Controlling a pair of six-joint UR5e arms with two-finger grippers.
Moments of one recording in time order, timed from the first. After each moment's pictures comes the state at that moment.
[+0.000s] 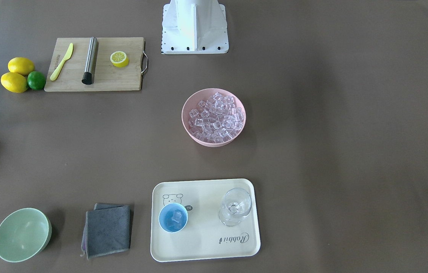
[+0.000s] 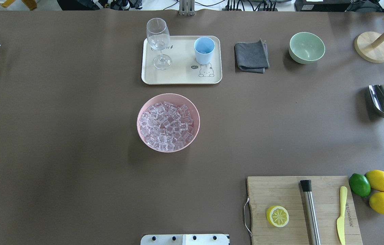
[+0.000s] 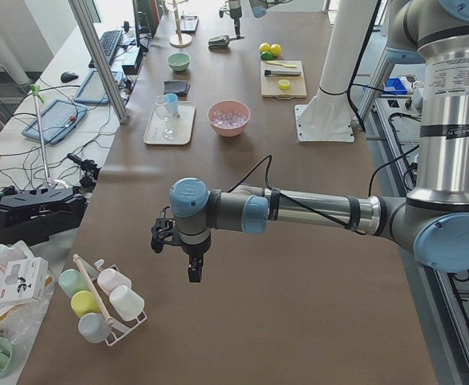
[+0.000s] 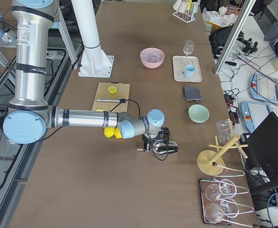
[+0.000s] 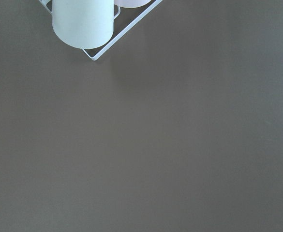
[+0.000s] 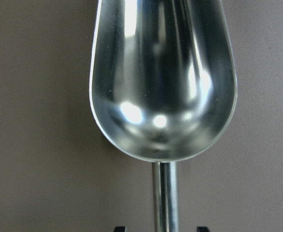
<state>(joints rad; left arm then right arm) -1.56 -1.54 -1.68 -1.57 -2.32 -0.08 1.20 -1.68 1.59 -1.27 2.33 0.39</state>
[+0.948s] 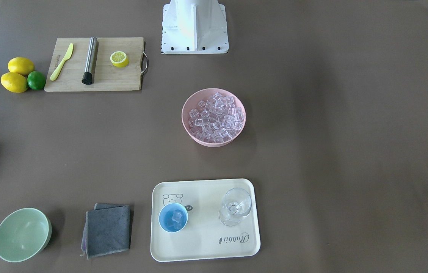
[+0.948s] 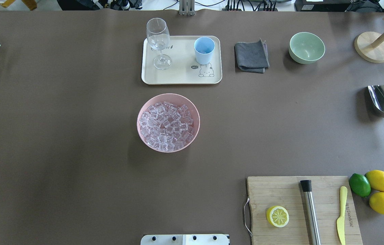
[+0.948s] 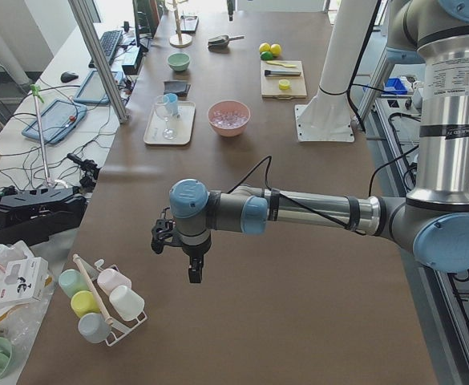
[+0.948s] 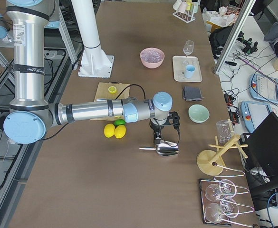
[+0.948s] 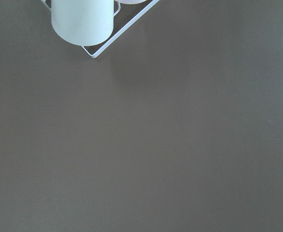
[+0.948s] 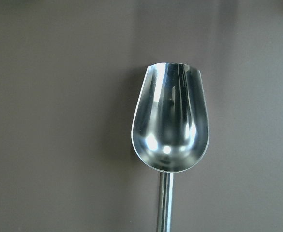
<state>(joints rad) -1.55 -1.54 -1.67 -1.57 -2.32 -0.08 1.39 -1.60 1.76 -1.58 2.36 0.10</state>
